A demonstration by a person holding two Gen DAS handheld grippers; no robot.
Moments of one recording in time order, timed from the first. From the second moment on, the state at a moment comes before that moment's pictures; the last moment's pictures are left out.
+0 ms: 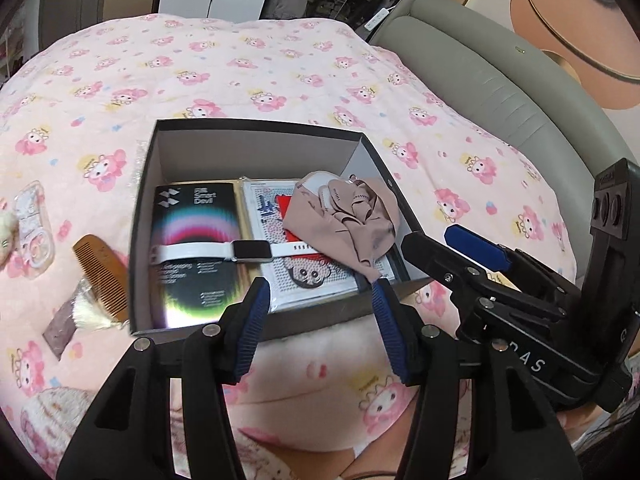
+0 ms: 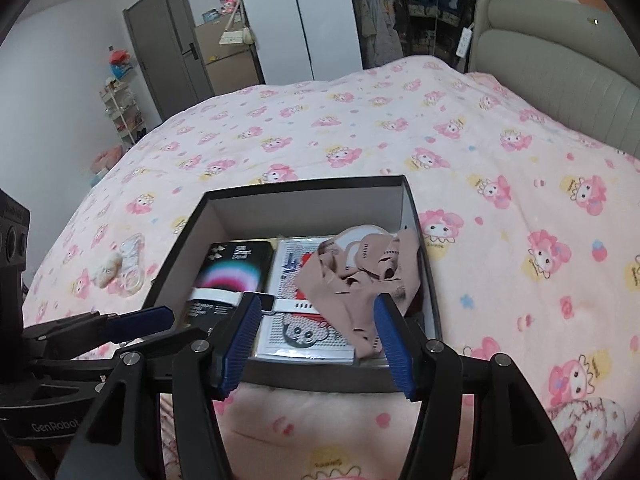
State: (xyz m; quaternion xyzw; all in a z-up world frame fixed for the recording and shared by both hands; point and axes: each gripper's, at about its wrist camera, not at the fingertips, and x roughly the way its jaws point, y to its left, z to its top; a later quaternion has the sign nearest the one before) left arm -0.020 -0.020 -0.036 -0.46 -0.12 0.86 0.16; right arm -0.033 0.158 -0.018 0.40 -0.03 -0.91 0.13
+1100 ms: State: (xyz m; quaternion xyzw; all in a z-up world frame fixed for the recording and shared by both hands) left arm 0.042 -0.153 -0.061 -0.46 -0.19 0.86 0.07; right arm -0.008 0.016 -0.034 0.43 0.06 -0.87 0.23
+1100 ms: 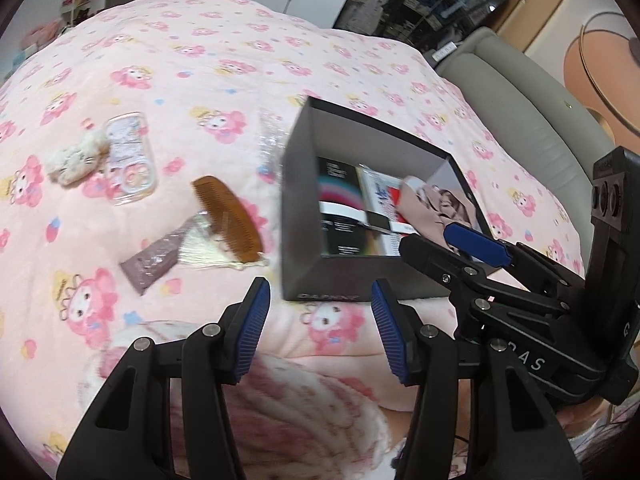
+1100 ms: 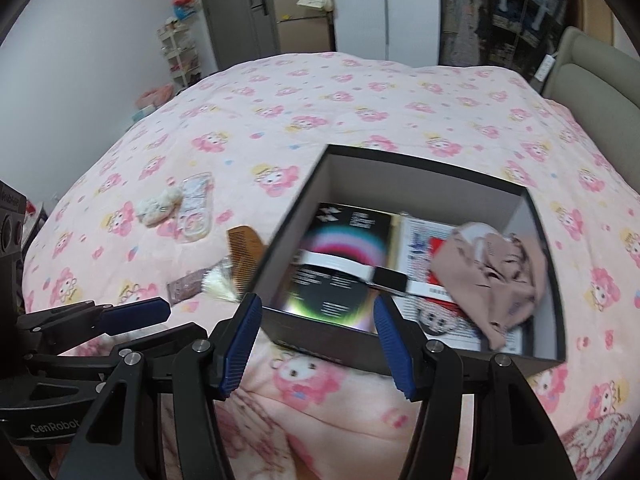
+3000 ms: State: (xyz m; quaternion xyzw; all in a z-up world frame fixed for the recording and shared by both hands) left arm -0.010 -0.337 -0.221 -0.56 -0.39 0.73 0.05; right arm -0.100 -0.171 -0.200 0.66 0.04 -0.67 0.33
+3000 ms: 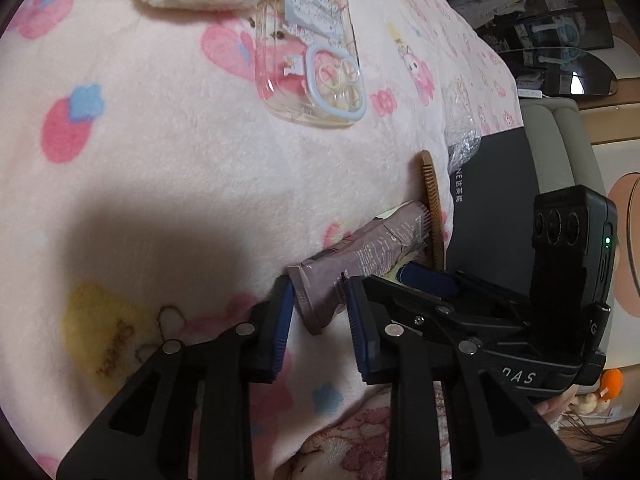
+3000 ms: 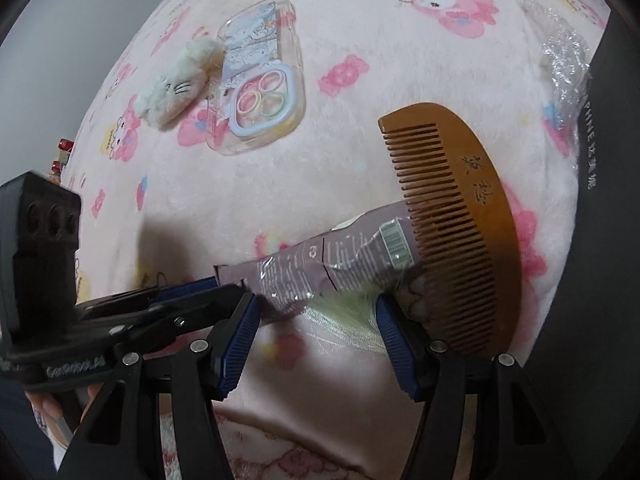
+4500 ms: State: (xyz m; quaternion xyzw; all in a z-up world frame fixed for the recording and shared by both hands) left arm -0.016 -0.347 -0.230 -0.52 -0.41 0.75 0.06; right arm -0.125 -0.174 -0.207 0.65 -0.01 -0.70 0.28
